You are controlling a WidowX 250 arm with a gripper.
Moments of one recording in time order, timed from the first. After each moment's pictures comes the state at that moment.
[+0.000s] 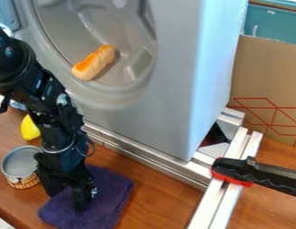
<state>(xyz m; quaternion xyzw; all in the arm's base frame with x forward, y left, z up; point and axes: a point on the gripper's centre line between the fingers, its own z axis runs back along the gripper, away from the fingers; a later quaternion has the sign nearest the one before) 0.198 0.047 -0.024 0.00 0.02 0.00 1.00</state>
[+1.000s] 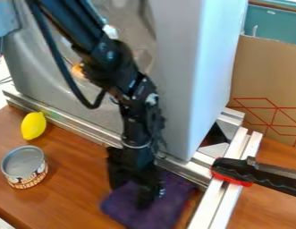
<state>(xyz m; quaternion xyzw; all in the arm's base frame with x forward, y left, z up) 0.246 -0.049 -0.026 0.01 0.05 -0.10 0.99</state>
